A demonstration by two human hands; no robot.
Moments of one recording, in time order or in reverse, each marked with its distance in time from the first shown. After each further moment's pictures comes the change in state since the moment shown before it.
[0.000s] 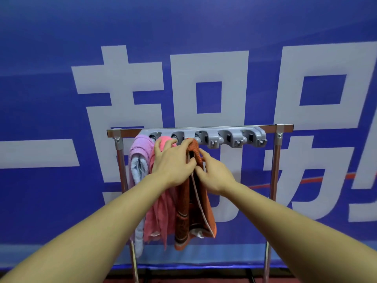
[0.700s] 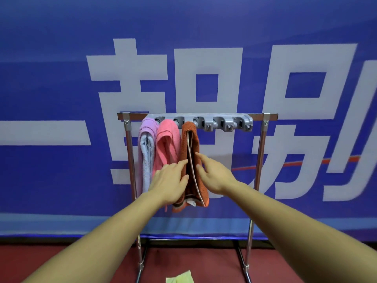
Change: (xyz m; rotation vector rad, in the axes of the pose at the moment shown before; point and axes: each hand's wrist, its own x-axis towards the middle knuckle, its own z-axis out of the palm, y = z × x) left_hand -0.128 0.009 0.001 -0.074 -0.253 -0.066; right_hand -0.099 -0.019 -0.012 -0.156 -0.123 -0.011
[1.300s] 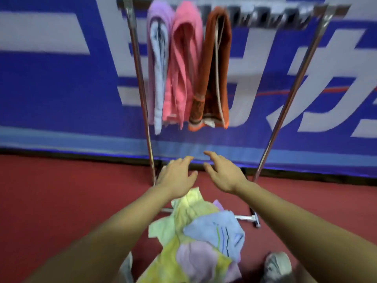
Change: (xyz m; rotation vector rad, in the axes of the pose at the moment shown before) left_hand -0.140 -0.055 0.169 -0.071 -0.284 -0.179; right_hand -0.117 0.061 0.198 0.029 -0.289 0.123
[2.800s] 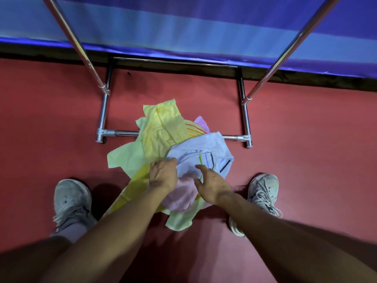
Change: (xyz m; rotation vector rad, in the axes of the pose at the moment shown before) left_hand 0.003 -0.086 0.407 0.063 -0.468 -0.234; right_hand -0.062 0.188 0.281 0.150 -0.622 0.558
